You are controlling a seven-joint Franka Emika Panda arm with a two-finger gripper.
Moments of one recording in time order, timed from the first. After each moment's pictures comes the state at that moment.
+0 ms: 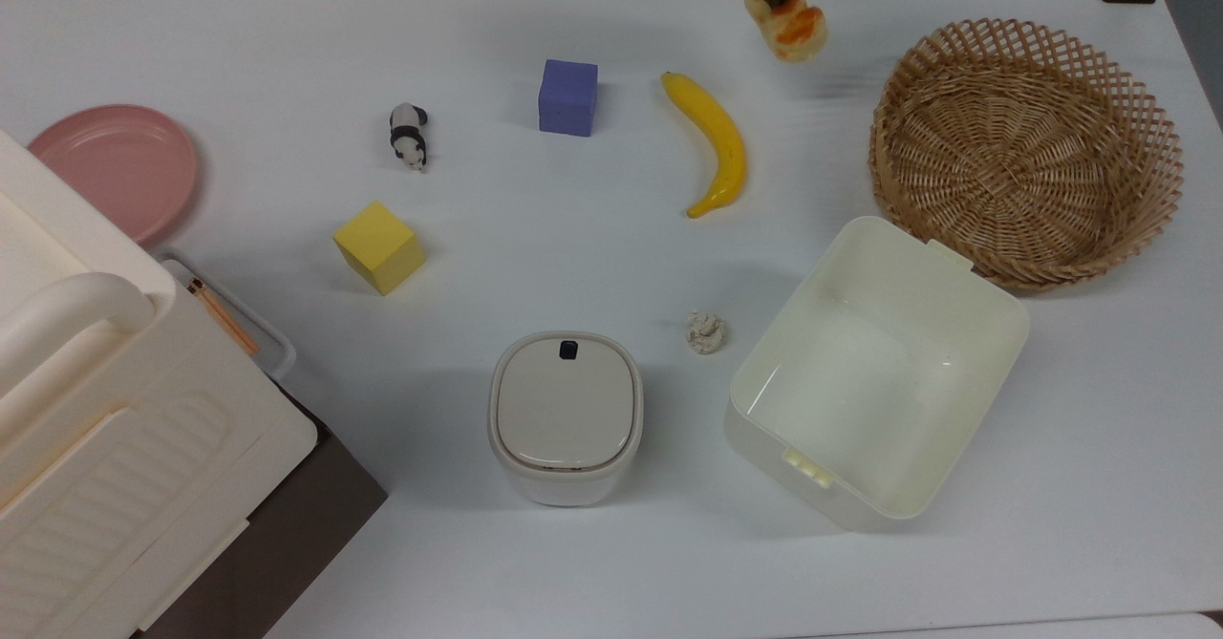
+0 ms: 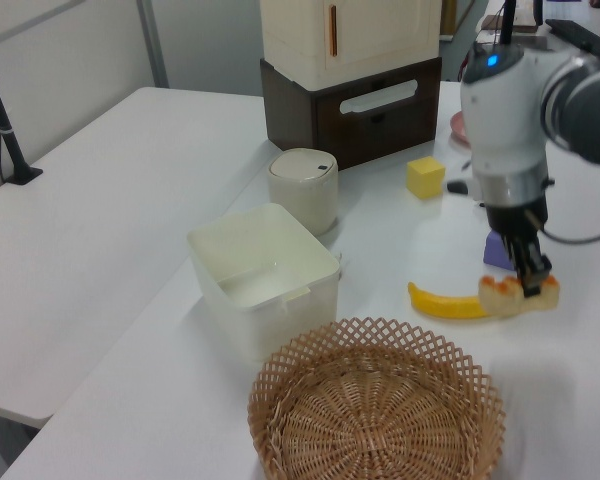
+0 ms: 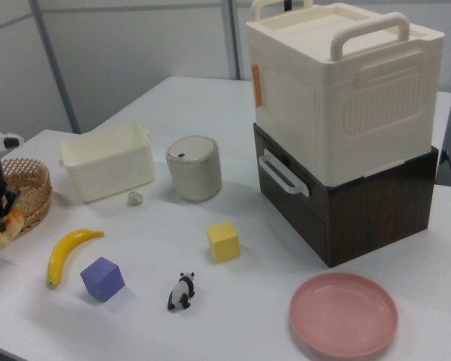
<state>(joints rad) 0.64 -0.04 -0.01 -2.07 0.07 1.80 0.06</state>
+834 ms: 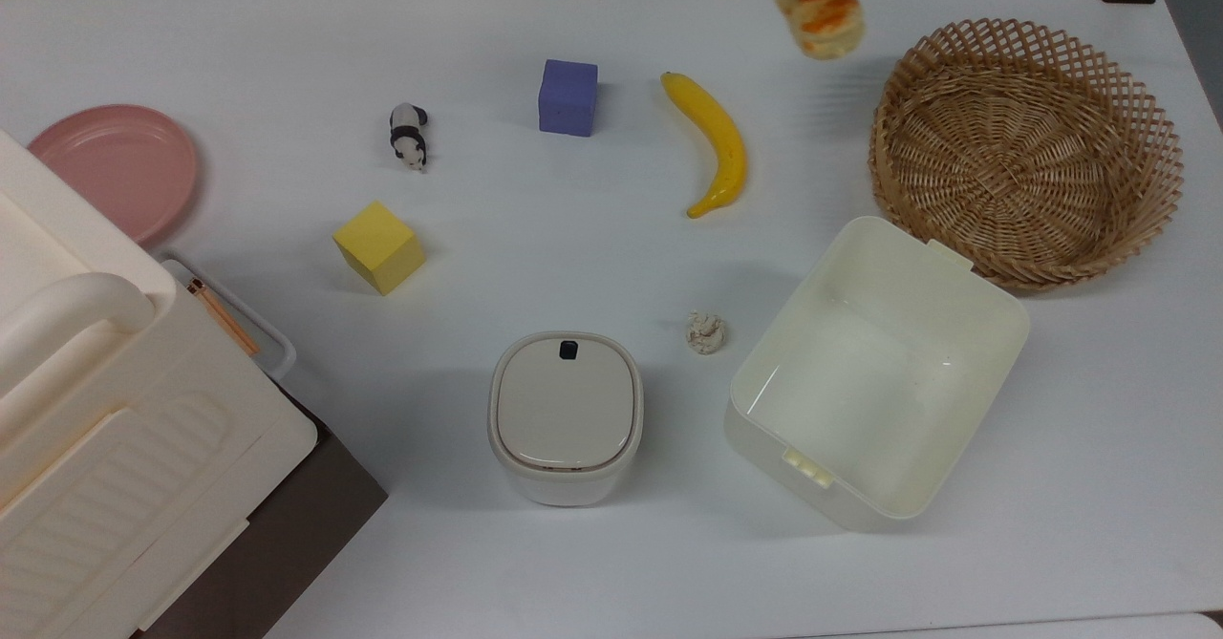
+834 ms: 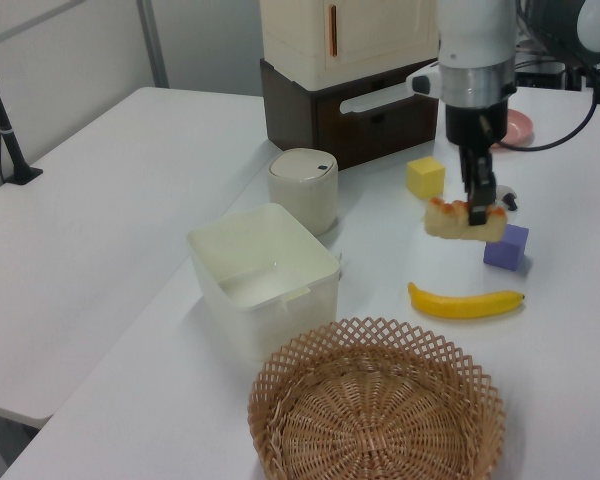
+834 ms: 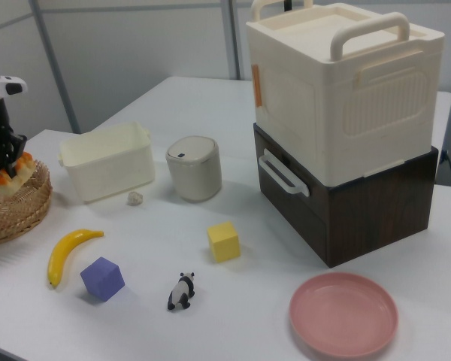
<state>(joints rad) 0.66 0.04 -0.10 -1.75 0.05 1.71 0.19</state>
